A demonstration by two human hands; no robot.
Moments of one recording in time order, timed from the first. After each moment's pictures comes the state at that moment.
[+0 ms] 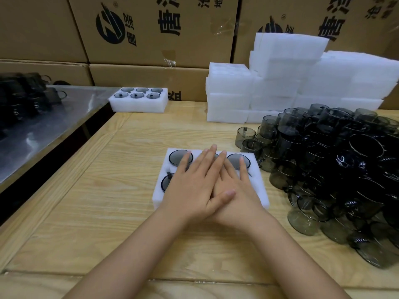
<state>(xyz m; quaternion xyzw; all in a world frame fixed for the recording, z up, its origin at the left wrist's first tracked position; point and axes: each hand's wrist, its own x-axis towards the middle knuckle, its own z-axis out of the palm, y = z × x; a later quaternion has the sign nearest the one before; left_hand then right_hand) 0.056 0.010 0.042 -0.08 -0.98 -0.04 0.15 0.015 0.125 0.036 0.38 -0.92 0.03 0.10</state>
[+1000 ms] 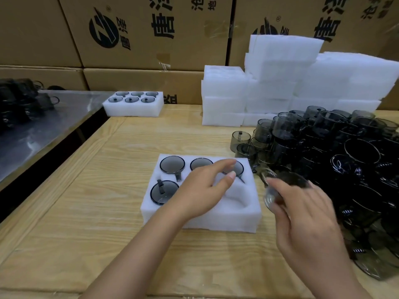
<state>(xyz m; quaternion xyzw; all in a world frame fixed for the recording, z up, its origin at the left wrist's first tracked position) 0.031 0.029 0.056 -0.07 -0.90 -0.42 0.07 0.051 0.228 0.057 0.28 -0.87 0.19 0.37</state>
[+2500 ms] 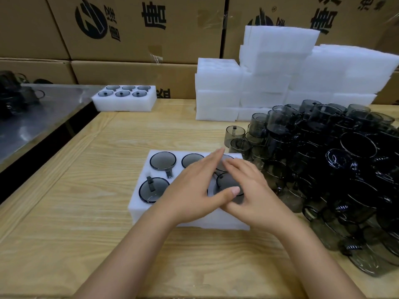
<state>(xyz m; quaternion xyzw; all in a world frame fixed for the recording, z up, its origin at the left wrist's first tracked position) 0.033 0.029 0.048 -0.10 -0.94 -0.33 0.06 -0.010 0.190 0.042 0.38 -0.86 0.33 0.06</state>
